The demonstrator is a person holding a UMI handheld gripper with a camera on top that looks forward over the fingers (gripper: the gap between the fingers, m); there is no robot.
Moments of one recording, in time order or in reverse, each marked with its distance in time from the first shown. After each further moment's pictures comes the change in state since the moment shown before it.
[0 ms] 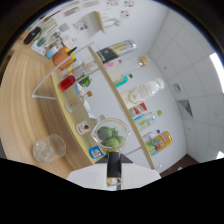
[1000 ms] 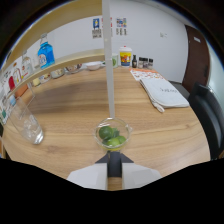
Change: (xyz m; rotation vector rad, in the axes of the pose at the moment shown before) arm -0.167 0.265 -0.015 -0.657 -0.359 1.091
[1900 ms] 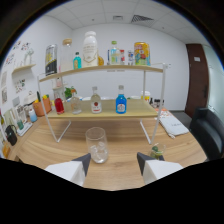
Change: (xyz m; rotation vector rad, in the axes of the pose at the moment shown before) arm -0.175 -0.062 -0.158 0.347 -0.041 -0.038
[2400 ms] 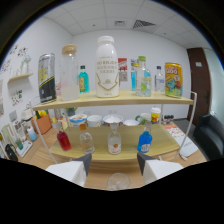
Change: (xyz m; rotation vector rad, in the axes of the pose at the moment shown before) arm -0.067 -0.116 0.078 0.091 -0.003 0.014
